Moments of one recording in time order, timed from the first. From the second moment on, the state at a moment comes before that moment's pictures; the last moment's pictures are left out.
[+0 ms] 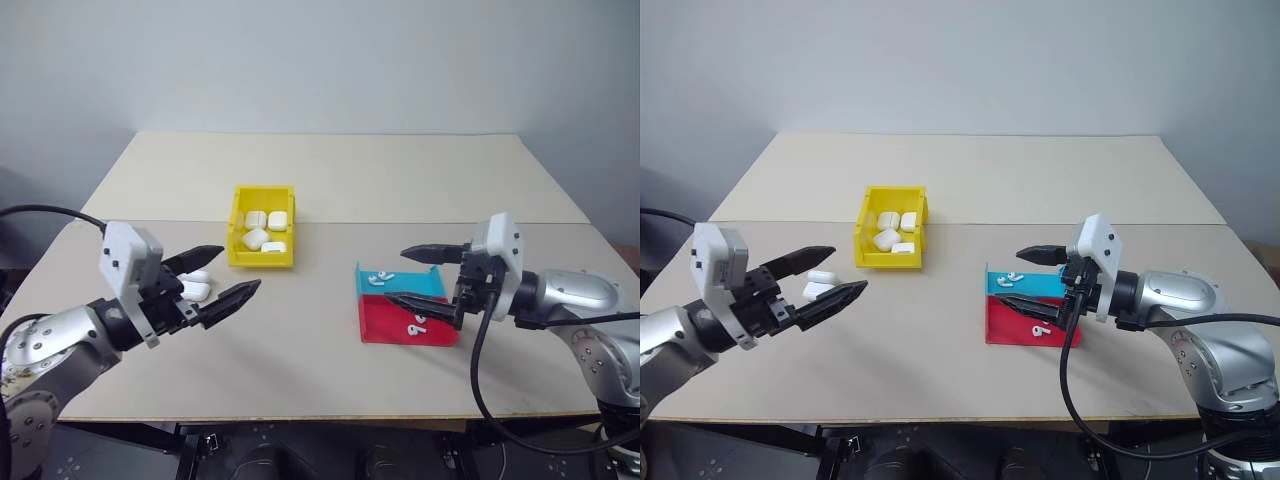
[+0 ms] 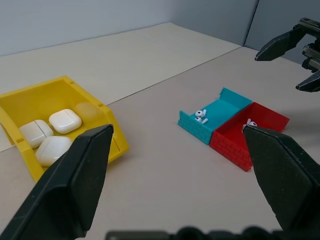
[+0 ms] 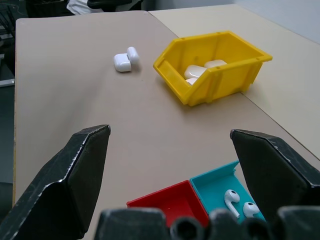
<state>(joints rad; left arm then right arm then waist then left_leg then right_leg) -0.05 0.80 0.50 -0.74 -1.04 0.85 -0.49 -0.34 -0.79 -0.14 -0.46 0.65 0.64 0.93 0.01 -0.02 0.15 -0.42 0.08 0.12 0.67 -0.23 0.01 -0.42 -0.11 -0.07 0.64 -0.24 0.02</state>
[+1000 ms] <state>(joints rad) -0.57 1.33 0.08 -0.22 -1.64 1.37 0.14 -0.37 -0.78 -0.11 -0.47 0.65 0.69 0.83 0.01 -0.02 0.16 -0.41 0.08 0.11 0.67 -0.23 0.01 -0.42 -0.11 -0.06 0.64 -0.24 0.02</state>
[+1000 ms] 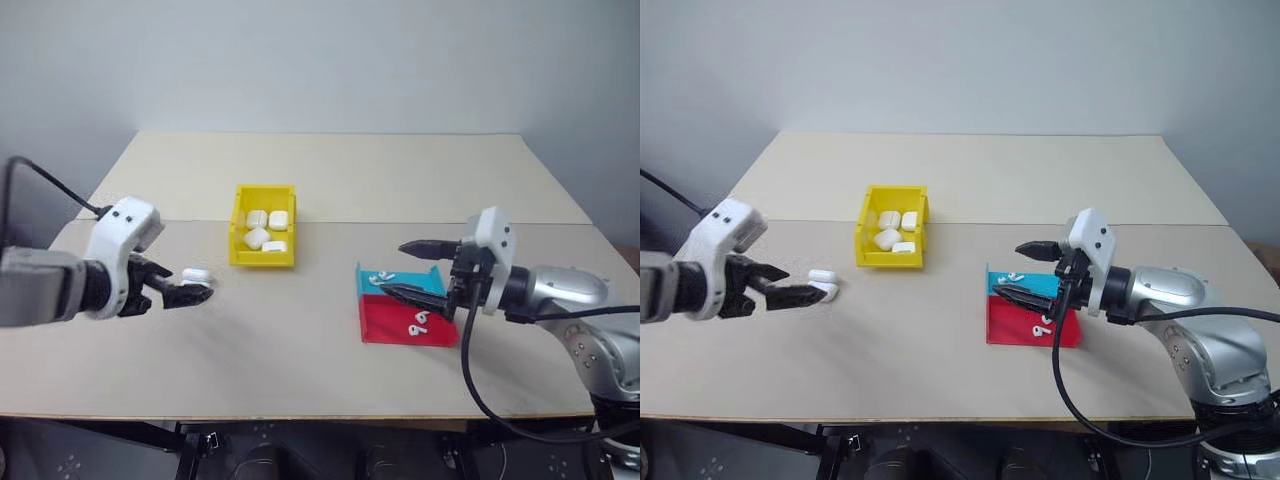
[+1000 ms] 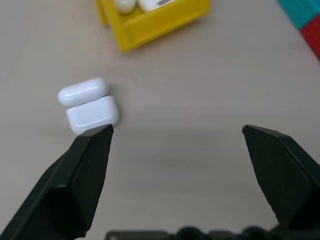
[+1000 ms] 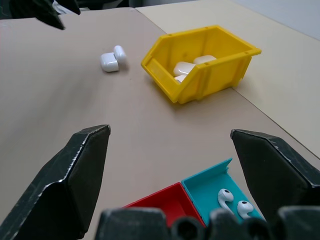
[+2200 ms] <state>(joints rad) -1.06 0.85 -0.26 0.52 -1.16 1.61 0.32 -0.34 -0.75 -0.12 -0.55 0.75 0.77 0.71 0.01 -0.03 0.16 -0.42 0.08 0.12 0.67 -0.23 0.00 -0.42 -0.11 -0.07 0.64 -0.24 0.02</state>
